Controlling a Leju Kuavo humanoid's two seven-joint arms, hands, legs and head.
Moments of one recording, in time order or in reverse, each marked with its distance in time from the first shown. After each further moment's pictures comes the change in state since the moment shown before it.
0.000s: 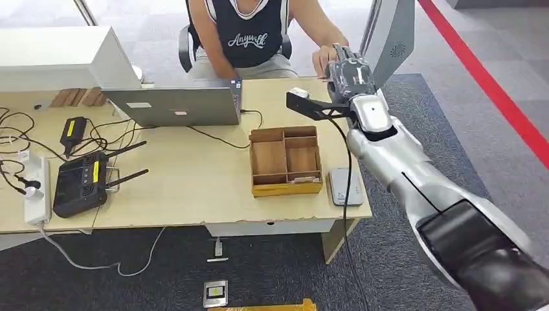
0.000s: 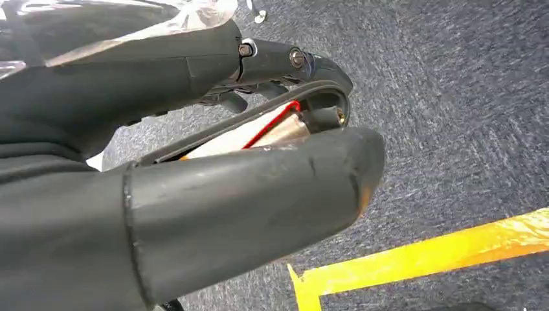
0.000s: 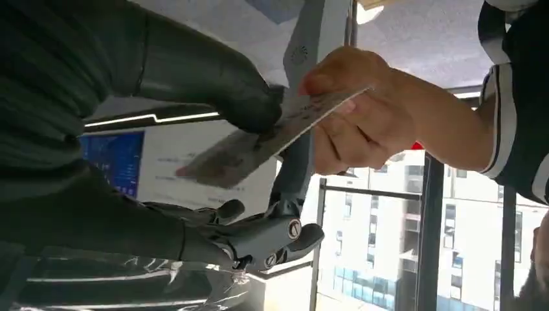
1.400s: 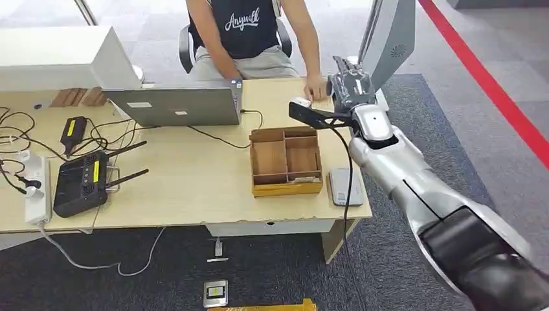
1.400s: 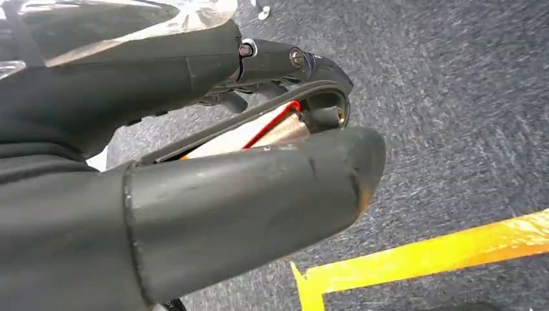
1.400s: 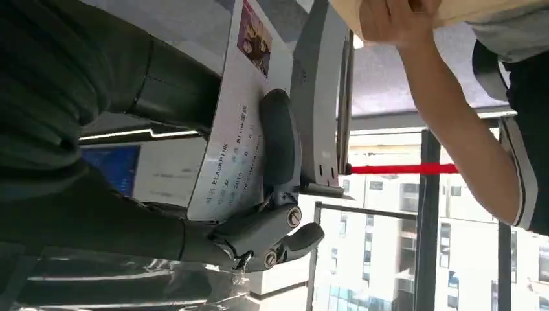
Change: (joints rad) left arm 0.001 0.002 -0.006 0.000 0.018 -0.001 0.009; right arm 0.058 -0.029 0.005 -0.012 -0.044 -0.002 -0.024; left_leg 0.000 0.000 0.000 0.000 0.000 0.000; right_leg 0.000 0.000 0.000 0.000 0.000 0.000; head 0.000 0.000
